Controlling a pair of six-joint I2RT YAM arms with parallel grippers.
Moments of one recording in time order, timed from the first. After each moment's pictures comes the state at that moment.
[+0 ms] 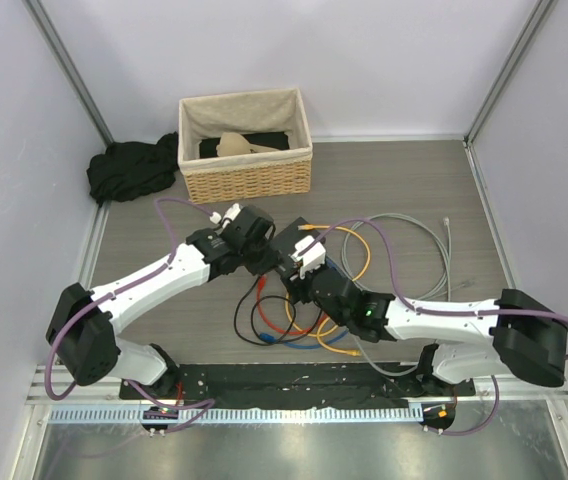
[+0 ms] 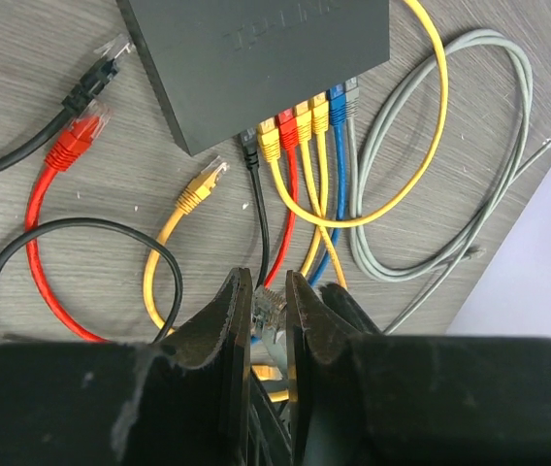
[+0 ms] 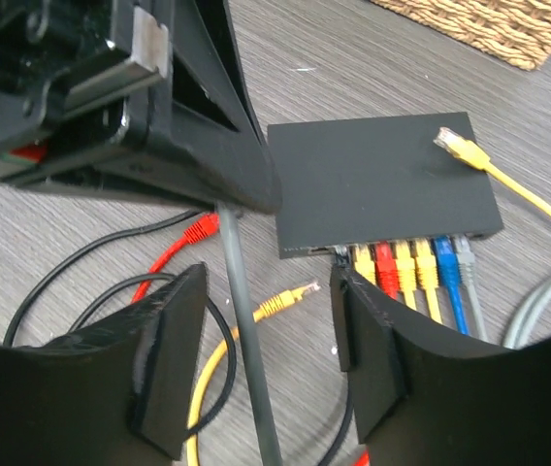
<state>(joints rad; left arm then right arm) -0.79 1.39 1.06 -0.58 -0.13 -1.32 1.14 1.26 0.59 0.33 0.49 0.15</state>
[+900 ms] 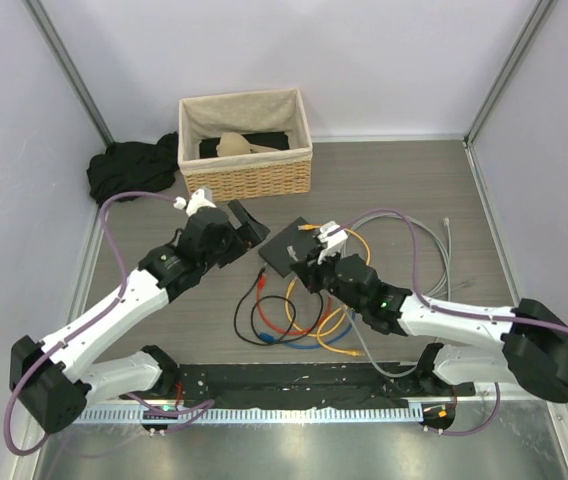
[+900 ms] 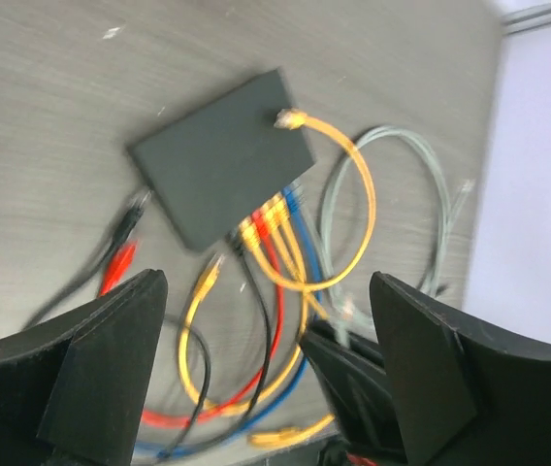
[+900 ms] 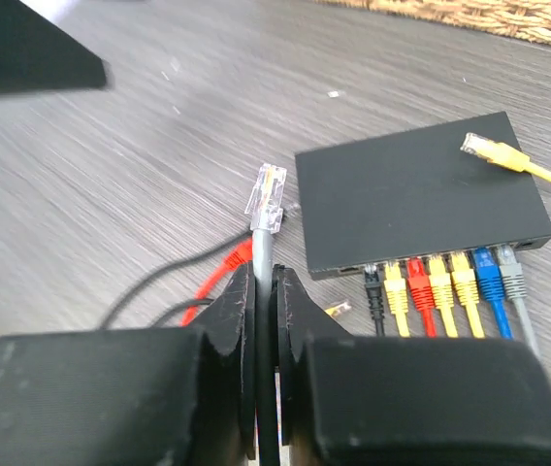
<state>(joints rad) -0.71 1.12 0.97 -0.47 -0.26 -1.07 1.00 1.22 0.53 0.43 0.27 0.30</state>
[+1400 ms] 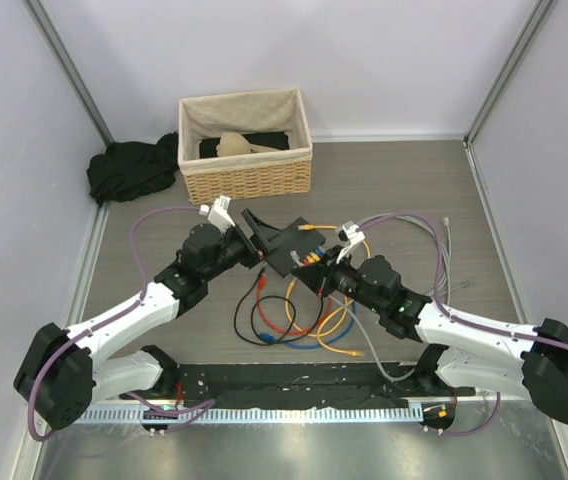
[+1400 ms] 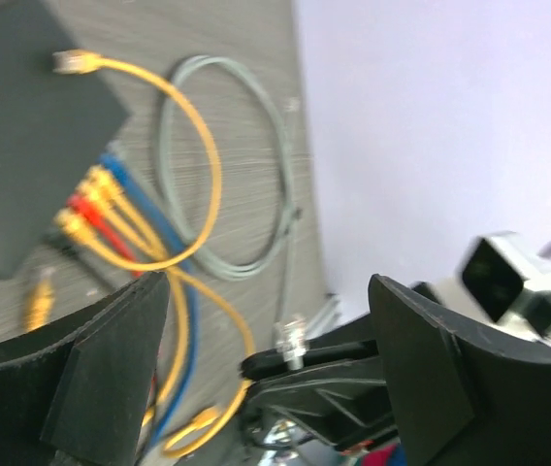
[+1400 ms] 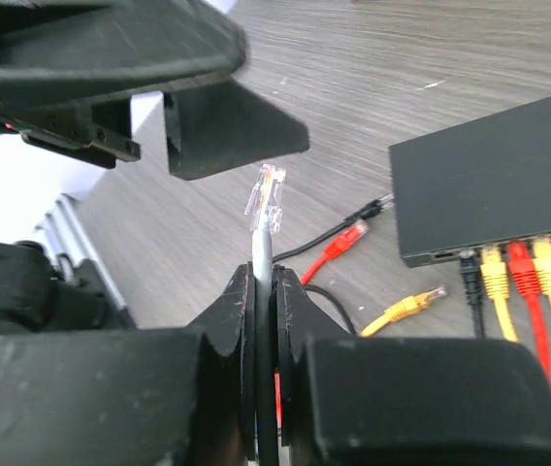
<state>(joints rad) -0.64 1.12 0.61 0.27 0.16 -1.12 0.90 1.05 0.43 0.49 0.00 0.55</state>
